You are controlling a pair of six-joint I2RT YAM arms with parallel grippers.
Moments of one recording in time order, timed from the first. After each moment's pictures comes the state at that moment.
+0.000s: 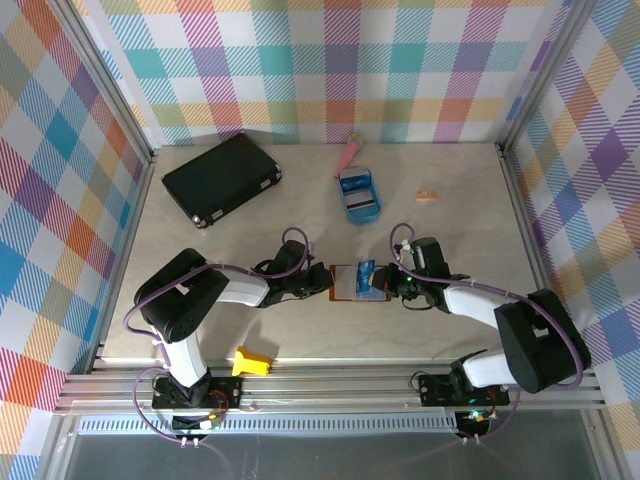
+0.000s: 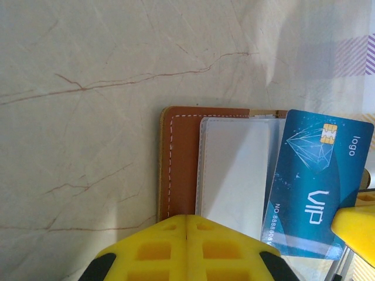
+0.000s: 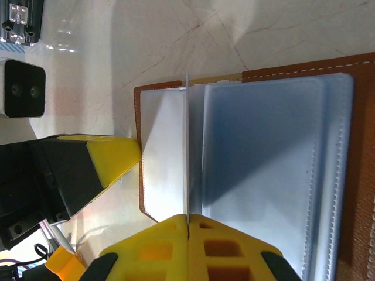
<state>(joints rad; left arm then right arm) -0.70 1.78 0.70 0.37 0.31 -0.97 0.39 1.37 0.45 0.10 -0.55 0.70</state>
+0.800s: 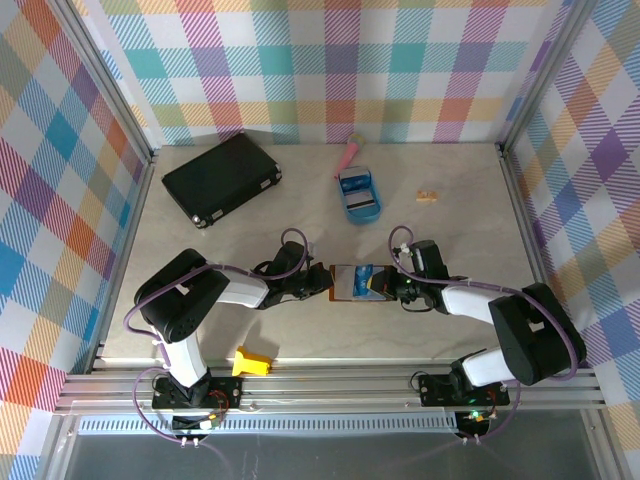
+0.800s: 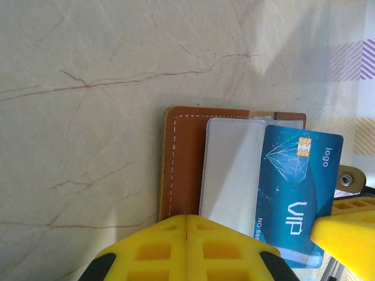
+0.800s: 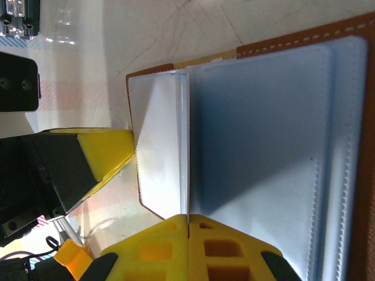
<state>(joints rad) -0.70 1.78 0.68 0.40 0.31 -1.00 0.39 1.41 0.43 0.15 -0.60 0.74</state>
